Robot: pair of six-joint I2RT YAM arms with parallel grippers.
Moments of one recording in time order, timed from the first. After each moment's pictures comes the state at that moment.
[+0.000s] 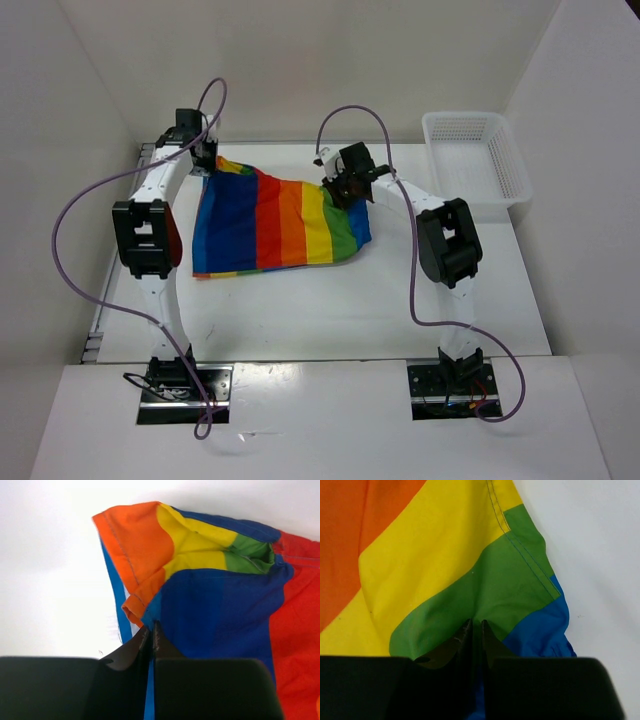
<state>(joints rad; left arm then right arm) 0.03 2.17 1.96 -0.69 0.02 0.07 0.44 2.13 1.68 -0.40 -0.21 -0.31</state>
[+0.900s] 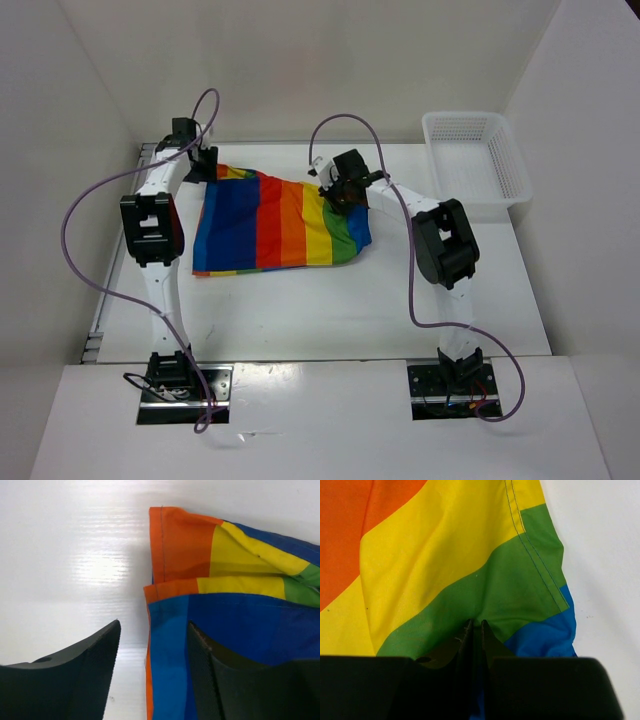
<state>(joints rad) 0.09 2.38 2.10 -0.66 0.04 0.07 0.47 2.13 1.64 -0.40 -0.15 -0.39</state>
